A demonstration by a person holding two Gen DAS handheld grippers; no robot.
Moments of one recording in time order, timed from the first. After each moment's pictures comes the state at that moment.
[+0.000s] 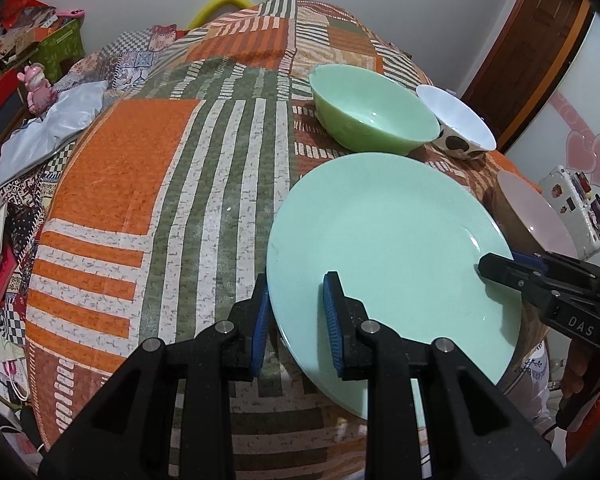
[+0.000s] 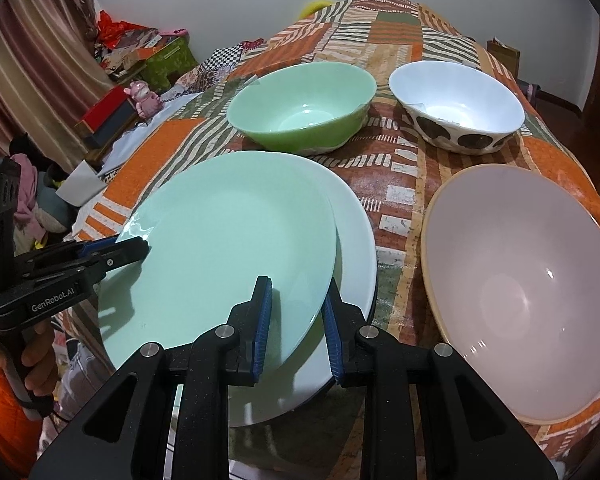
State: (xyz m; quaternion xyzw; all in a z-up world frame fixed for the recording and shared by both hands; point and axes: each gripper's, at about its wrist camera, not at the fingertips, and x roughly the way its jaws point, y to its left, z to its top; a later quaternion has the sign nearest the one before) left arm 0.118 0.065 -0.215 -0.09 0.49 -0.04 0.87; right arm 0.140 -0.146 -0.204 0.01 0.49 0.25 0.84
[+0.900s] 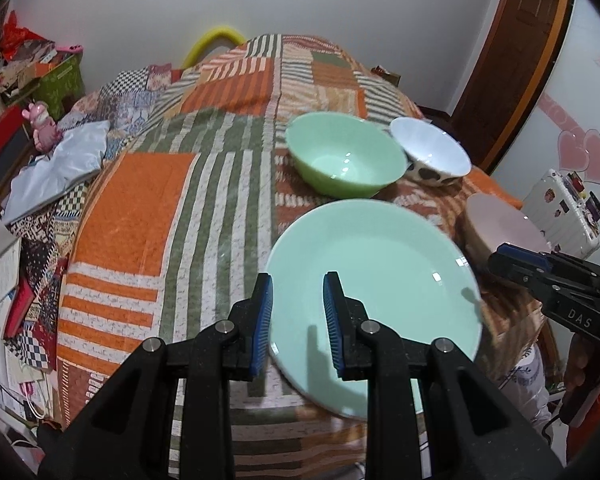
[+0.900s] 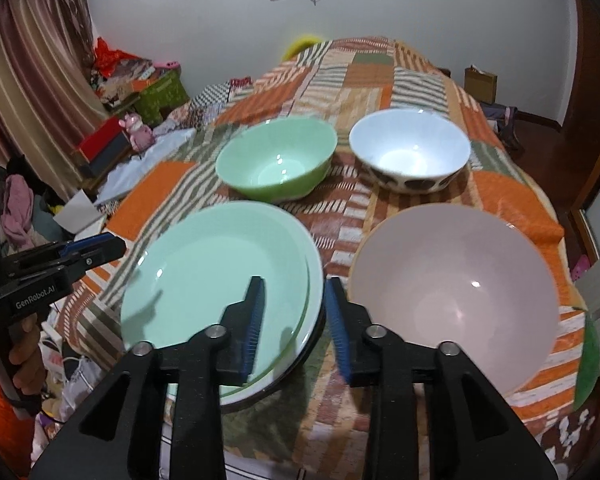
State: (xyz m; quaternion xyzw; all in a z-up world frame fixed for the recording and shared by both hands) left arm 0.107 0.046 -0.163 -0.06 0.44 -0.04 0.90; right arm 0.130 -0.180 -0.165 0.02 0.43 0.23 0.87
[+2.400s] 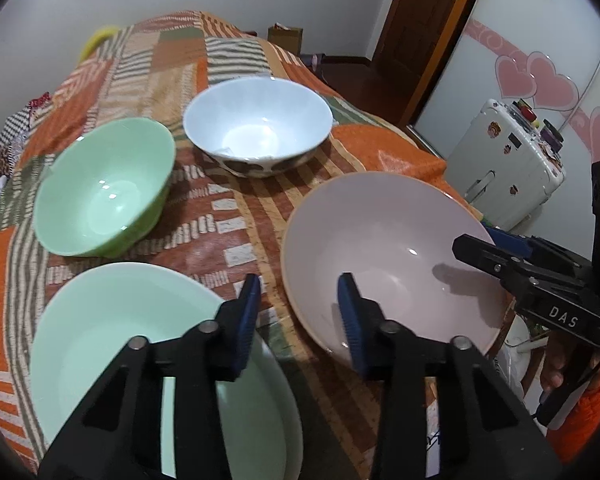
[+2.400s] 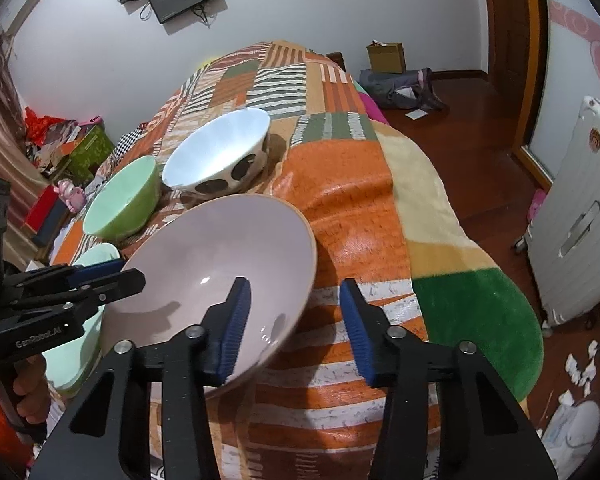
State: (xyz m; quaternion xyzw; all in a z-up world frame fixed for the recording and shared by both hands) left arm 0.200 -0.142 -0.196 0.01 0.49 -0.18 0.85; right arm 0.150 -0.325 -0.194 0.11 0.44 0.12 0.89
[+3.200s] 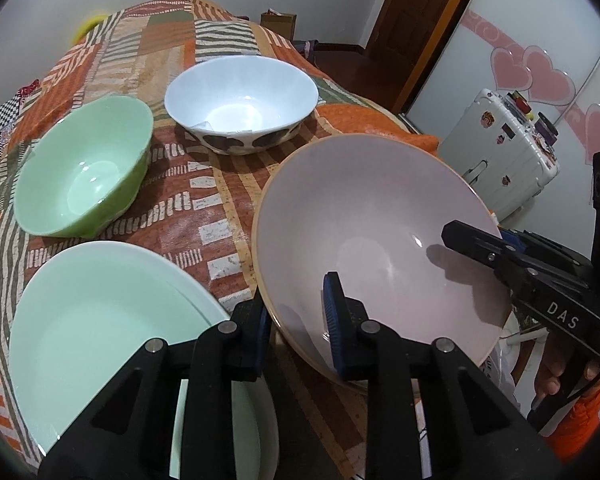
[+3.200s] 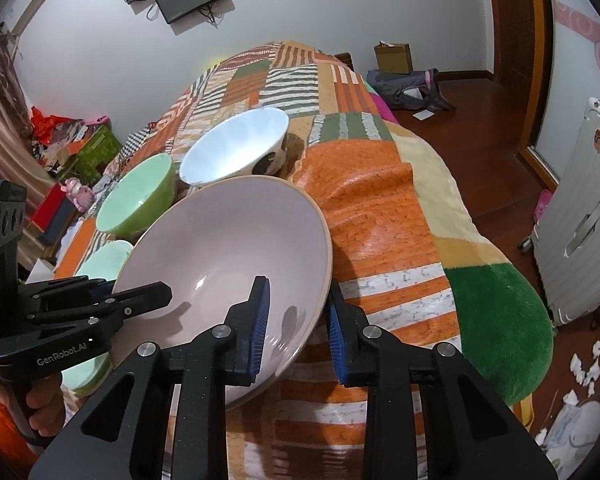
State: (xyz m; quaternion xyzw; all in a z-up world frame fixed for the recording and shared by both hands) left arm 0.191 -0.148 -0.202 0.00 0.51 -0.19 0.84; right arm 0.144 -0.310 -0.187 0.11 0.43 0.13 0.89
